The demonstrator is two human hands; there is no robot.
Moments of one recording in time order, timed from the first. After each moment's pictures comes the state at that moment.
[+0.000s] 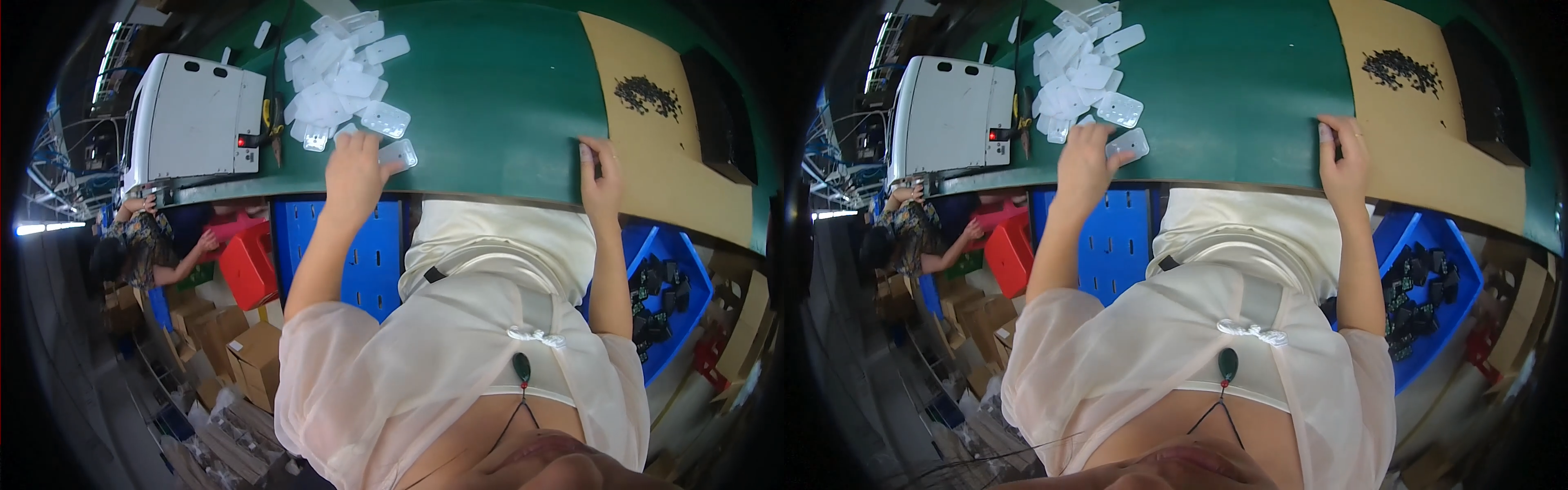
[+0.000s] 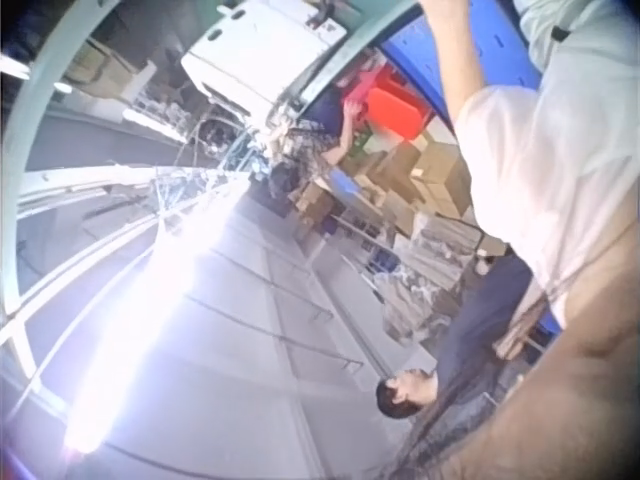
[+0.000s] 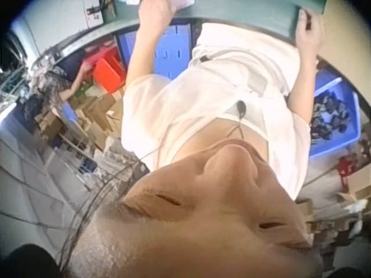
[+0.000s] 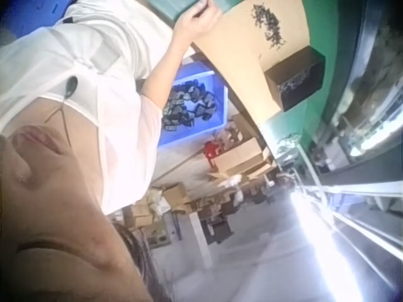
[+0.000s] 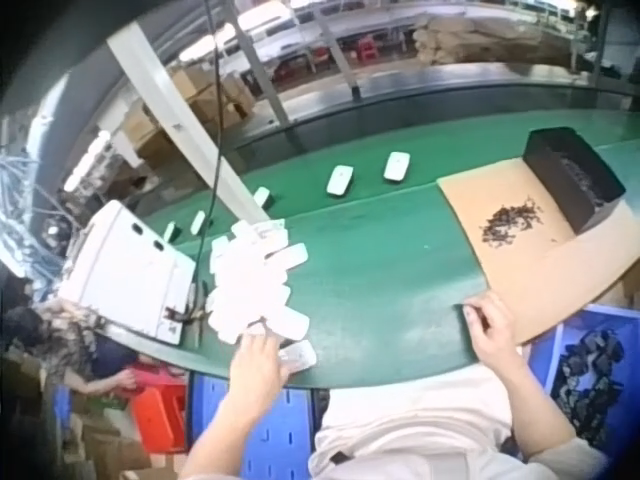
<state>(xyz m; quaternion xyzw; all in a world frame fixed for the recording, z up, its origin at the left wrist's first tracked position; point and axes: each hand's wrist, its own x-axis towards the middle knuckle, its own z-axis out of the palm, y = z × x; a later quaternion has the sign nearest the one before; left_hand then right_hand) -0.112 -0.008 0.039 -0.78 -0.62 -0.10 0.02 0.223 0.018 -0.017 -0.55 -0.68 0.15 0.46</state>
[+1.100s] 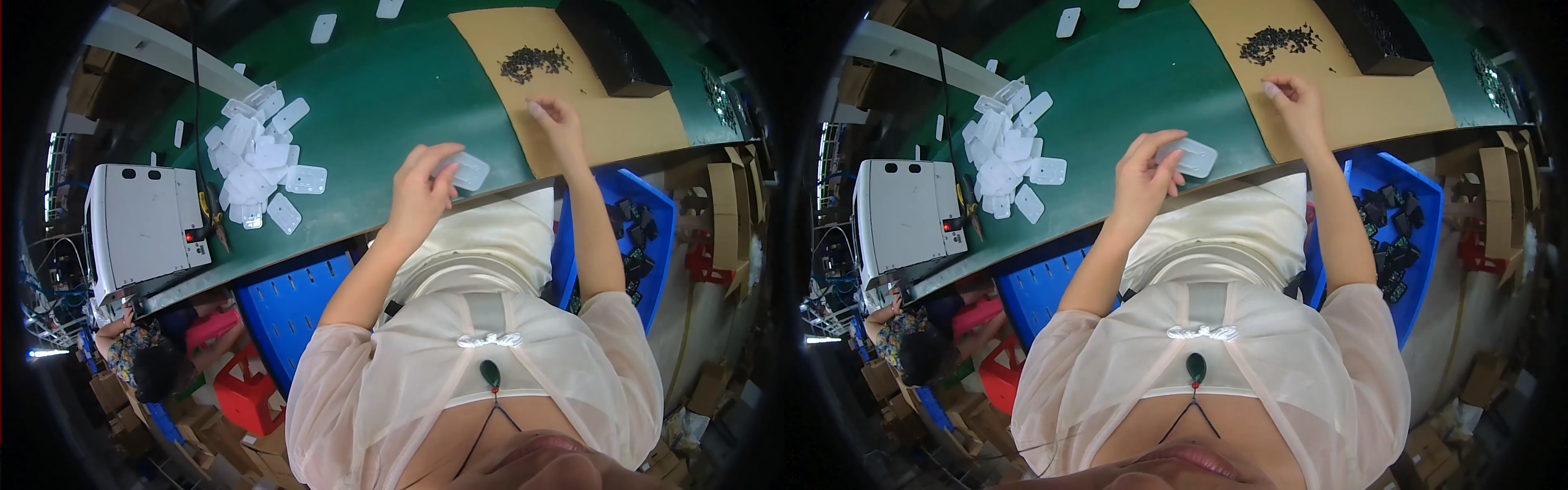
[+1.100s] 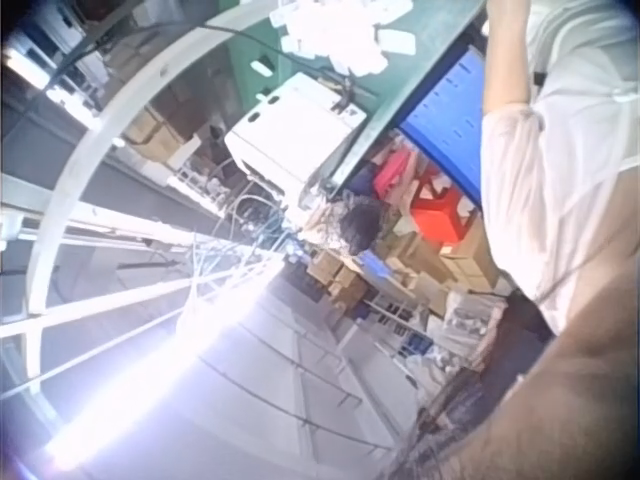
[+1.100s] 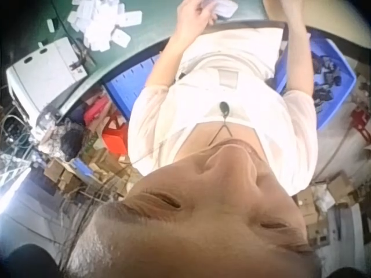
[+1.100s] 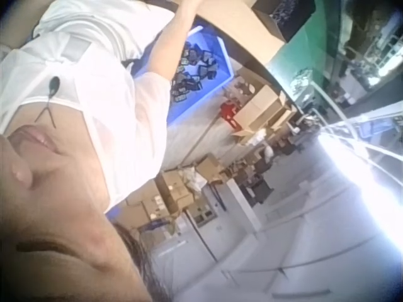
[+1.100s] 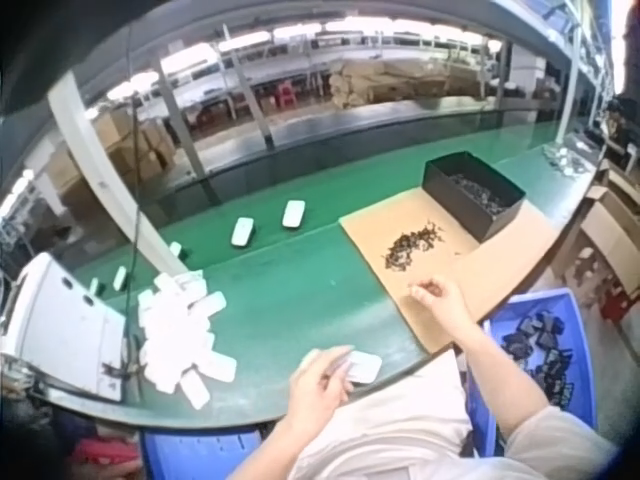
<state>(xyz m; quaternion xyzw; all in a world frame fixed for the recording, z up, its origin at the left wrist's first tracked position) 0.039 0.006 0.027 -0.62 -0.43 -0.41 -0.52 0.285 0.044 -0.004 -0.62 -0.48 0.34 0.51</state>
